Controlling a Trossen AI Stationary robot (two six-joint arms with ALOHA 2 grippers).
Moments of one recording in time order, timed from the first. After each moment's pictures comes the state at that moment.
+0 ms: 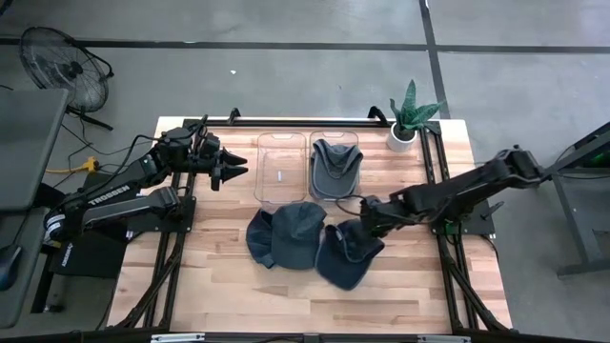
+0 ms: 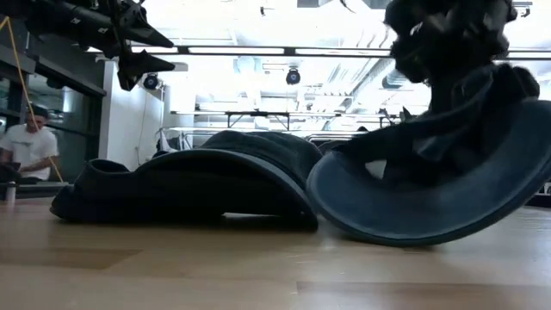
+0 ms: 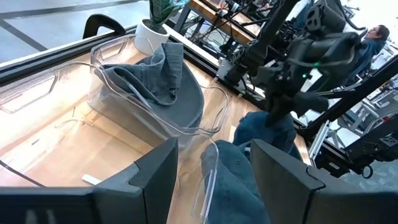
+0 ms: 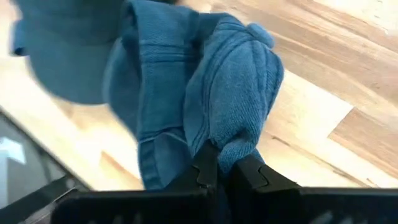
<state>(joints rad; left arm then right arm) 0.57 0.57 0.53 -0.21 0.45 -0.39 0.26 1.35 0.88 -0.62 -0.05 1.41</state>
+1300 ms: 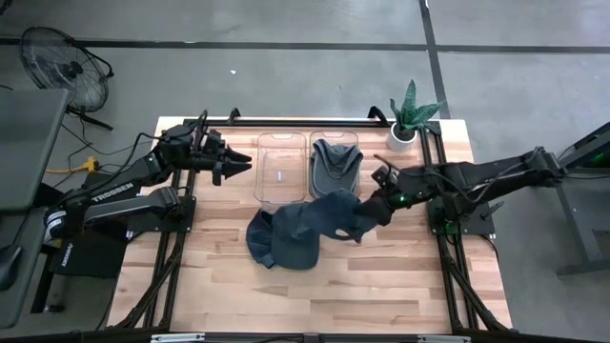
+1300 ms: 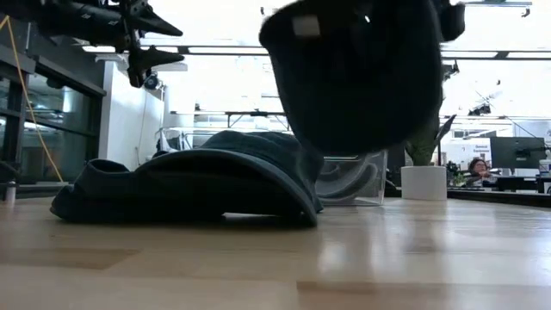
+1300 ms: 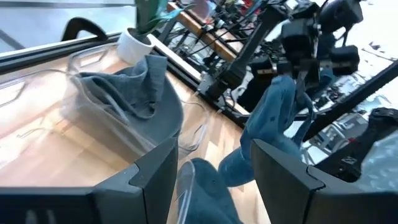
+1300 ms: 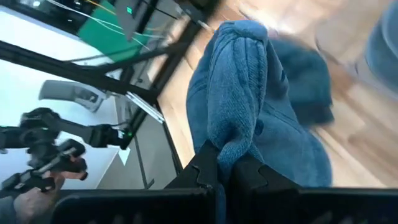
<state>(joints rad) 0.57 0.62 0.53 -0.07 0.50 -0.53 0.18 1.04 0.94 -0.38 0.00 1.08</state>
